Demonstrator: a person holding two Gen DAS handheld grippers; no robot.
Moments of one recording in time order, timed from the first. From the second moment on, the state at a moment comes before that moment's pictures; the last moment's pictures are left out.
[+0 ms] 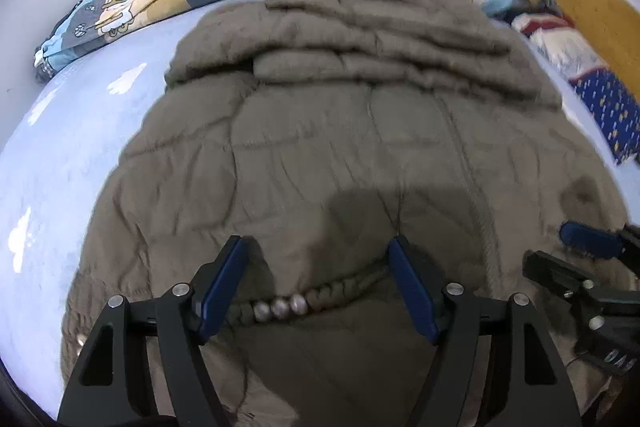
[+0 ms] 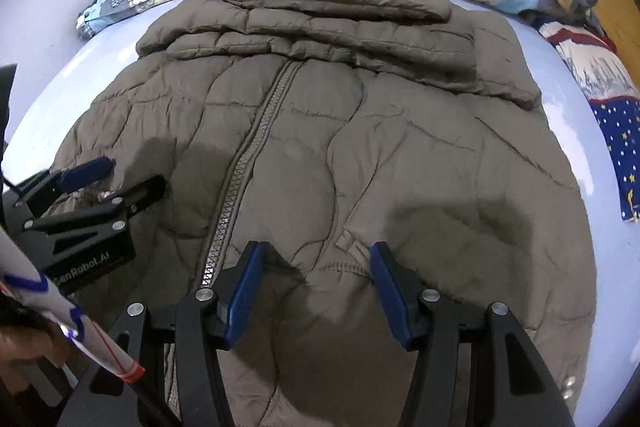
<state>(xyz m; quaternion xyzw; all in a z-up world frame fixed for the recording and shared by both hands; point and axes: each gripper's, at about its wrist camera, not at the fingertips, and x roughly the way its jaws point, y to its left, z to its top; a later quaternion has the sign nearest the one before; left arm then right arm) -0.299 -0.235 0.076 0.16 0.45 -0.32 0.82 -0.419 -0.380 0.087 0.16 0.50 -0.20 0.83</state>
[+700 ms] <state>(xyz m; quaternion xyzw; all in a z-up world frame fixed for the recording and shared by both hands) -0.295 -0.142 0.082 0.15 0.46 -0.22 0.85 -0.514 -0.425 0.095 0.27 0.46 -0.26 0.80</state>
